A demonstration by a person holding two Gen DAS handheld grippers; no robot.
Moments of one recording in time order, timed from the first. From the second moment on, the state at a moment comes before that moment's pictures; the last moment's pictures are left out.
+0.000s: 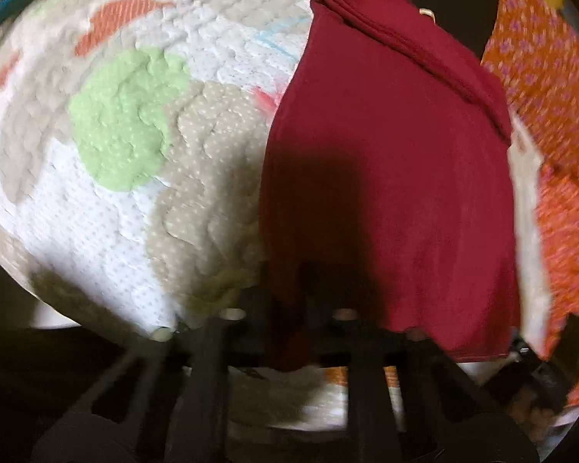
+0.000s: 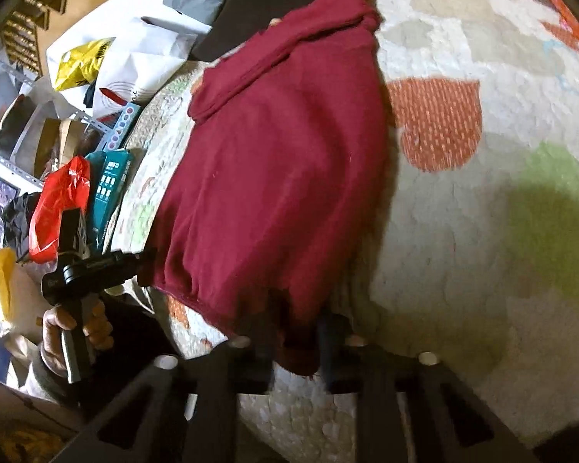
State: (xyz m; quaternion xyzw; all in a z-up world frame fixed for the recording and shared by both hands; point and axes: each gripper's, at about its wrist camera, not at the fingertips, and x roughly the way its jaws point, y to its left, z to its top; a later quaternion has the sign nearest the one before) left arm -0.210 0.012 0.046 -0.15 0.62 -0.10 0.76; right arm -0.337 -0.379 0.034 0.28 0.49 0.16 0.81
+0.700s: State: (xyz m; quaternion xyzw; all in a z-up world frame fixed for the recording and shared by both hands) left arm -0.076 -0.032 0.141 -0.12 0.55 -0.16 0.81; right arm -0.202 -0.406 0.139 0.27 0.33 0.18 0.89
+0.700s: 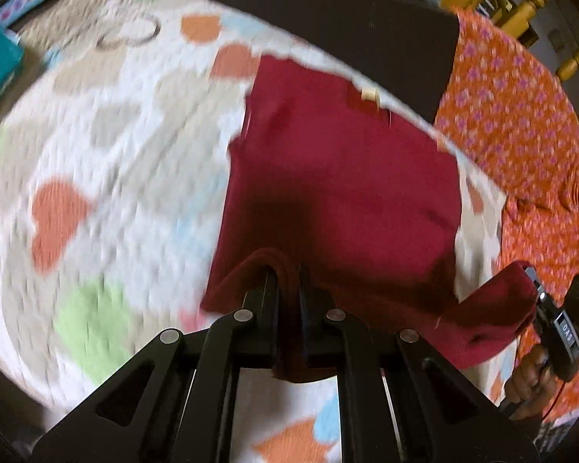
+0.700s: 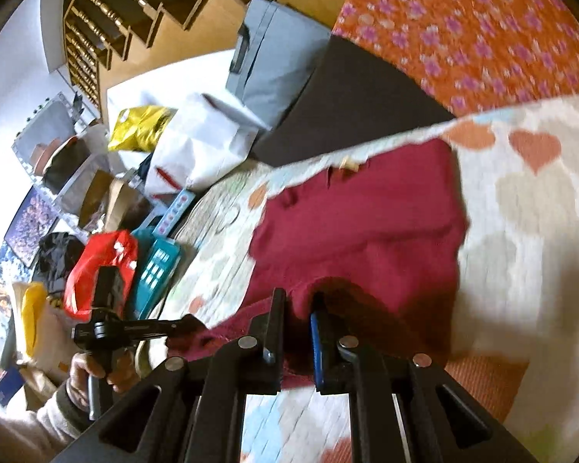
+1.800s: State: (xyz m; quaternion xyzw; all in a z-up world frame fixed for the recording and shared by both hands) left arm 0.115 -0.045 0.138 -0.20 0.47 -0.14 0.85; right arm -0.010 -0.475 0.097 0.26 0.32 0.01 0.91
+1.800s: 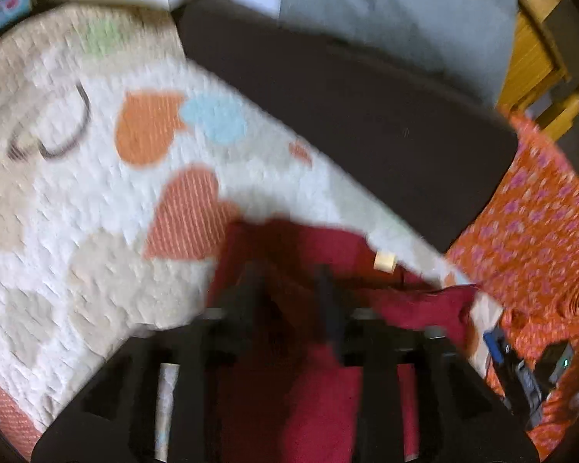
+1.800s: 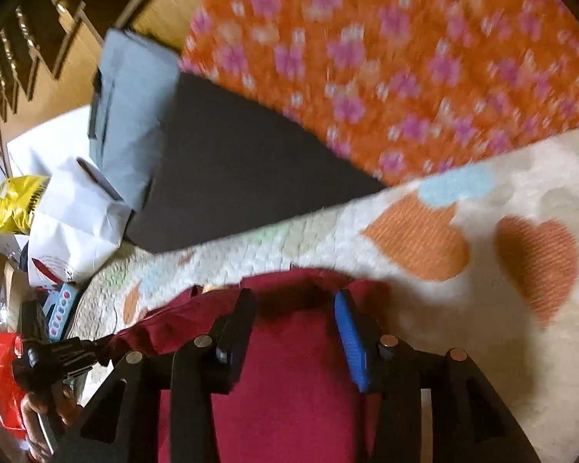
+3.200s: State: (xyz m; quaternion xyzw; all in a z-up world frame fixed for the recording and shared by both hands) left arm 0.107 -0.093 0.082 -0.06 0.51 -0.07 0.86; right arm 0.004 -0.406 0.075 0.06 0.41 -0.04 0.91
